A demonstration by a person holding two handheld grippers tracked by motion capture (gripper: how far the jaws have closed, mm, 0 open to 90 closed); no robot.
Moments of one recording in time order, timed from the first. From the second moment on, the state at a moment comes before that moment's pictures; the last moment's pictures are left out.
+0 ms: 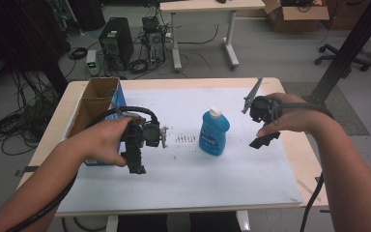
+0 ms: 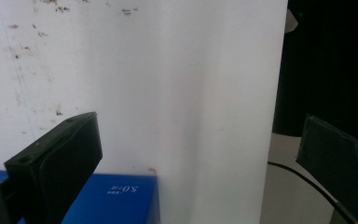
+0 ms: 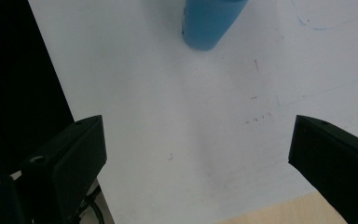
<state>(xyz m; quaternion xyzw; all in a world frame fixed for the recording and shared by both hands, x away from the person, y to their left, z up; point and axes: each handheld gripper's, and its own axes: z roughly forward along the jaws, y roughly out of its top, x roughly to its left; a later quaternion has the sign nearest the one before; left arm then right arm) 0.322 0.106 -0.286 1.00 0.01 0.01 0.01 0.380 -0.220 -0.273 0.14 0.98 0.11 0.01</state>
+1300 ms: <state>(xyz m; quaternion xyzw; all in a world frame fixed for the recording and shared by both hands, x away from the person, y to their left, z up) 0.316 0.105 -0.288 1.00 0.01 0.01 0.01 0.370 -0.225 -0.344 0.19 0.94 0.27 0.05</state>
